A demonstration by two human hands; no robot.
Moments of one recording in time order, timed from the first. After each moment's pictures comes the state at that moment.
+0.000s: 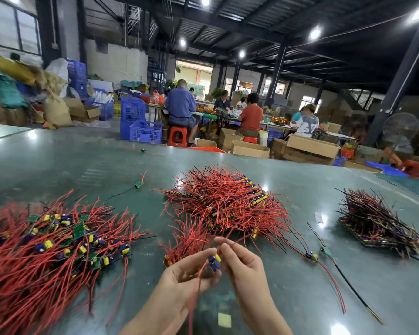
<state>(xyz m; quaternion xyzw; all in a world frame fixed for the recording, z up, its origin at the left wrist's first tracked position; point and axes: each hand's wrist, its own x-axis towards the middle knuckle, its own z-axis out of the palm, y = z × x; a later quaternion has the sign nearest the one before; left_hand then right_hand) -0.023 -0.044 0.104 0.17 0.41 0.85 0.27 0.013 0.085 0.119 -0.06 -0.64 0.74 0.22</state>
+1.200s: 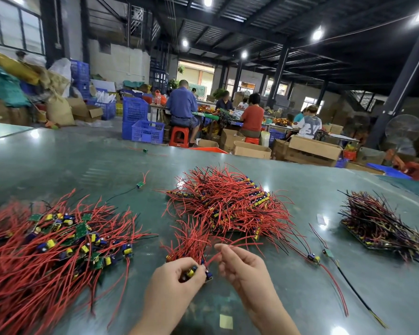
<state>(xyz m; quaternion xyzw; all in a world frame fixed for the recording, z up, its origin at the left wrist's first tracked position) -0.022 -0.058 0.108 0.20 0.79 0.58 -0.01 0.015 0.088 0.124 -0.08 -0.58 0.80 0.14</state>
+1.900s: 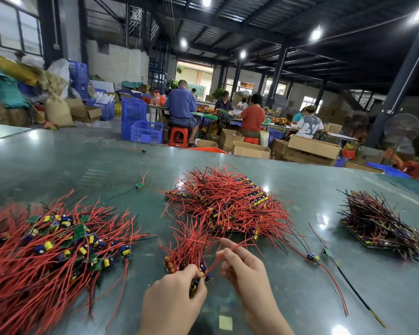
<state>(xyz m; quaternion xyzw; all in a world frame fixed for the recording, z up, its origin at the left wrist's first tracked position) -0.007 -0.051 0.107 0.19 0.91 0.34 -0.16 0.014 0.084 0.123 -0.14 -0.61 0.76 0.20</state>
